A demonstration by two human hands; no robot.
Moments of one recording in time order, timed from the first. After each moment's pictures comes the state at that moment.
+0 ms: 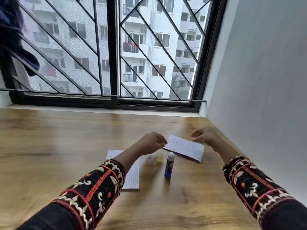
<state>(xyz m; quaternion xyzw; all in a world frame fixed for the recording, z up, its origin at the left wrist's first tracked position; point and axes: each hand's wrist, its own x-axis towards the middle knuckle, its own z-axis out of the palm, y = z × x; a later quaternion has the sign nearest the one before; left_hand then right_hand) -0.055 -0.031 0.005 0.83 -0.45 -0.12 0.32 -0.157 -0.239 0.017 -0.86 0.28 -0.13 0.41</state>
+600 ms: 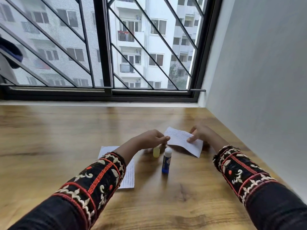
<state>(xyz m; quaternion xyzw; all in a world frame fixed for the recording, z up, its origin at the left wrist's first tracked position) -0.039 -0.057 -0.009 0.82 -0.45 -0.22 0.26 -0.127 -0.262 -0.010 -0.90 0.35 0.00 0.26</state>
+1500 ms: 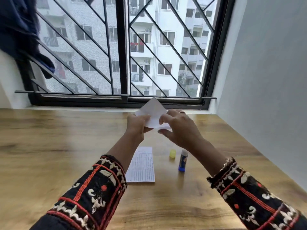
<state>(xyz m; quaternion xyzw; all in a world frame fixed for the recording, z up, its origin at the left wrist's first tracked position) -0.036 0.016 0.044 0.55 -0.09 -0.17 0.81 -0.147 -0.082 0.056 -0.95 -0.02 -0.32 0.03</state>
